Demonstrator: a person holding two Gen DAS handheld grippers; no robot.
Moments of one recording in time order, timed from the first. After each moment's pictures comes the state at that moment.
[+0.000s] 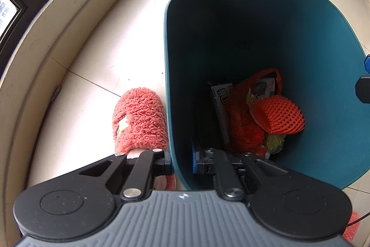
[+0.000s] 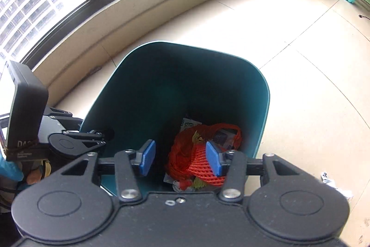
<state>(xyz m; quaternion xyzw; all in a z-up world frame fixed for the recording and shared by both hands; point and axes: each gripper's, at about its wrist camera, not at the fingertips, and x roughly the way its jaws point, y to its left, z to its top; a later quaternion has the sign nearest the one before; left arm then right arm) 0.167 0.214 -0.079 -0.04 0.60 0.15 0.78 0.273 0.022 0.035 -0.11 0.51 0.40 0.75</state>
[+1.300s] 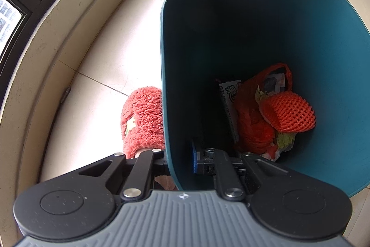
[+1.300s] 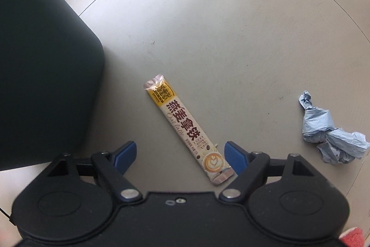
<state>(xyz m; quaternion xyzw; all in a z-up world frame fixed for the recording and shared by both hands) 0.177 0.204 -0.087 -0.02 0.61 0.17 0.77 0.364 -0.088 -0.252 -0.16 0.64 0.27 0.70</state>
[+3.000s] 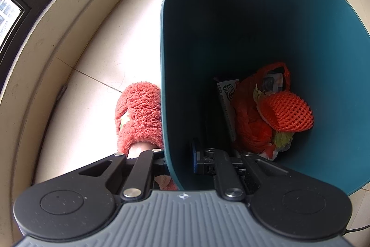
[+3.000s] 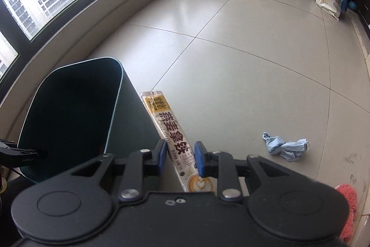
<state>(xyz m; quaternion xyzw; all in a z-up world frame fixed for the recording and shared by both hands) 0.168 0.200 -0.090 -0.03 0.61 0.17 0.77 0.270 -0.101 0.032 -0.02 0.49 0.24 0.84</state>
